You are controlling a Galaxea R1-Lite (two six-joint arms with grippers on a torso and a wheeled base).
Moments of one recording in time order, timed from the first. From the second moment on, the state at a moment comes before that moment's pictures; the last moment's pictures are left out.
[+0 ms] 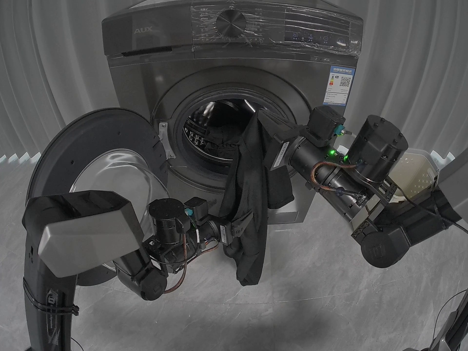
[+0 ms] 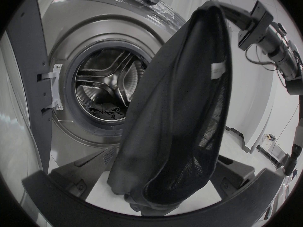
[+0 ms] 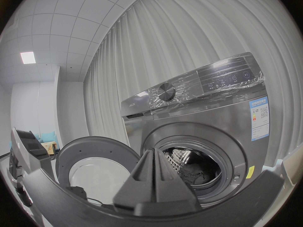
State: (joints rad) left arm -0.55 2.34 -0.84 -1.44 -0.08 -0.12; right arm 0.70 1.97 -1.00 -1.32 -0.04 0.03
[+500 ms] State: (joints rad) left arm -0.53 2.41 -0.99 -1.35 -0.09 -0.12; right arm 0.73 1.95 -0.98 -1.32 -0.04 0.04
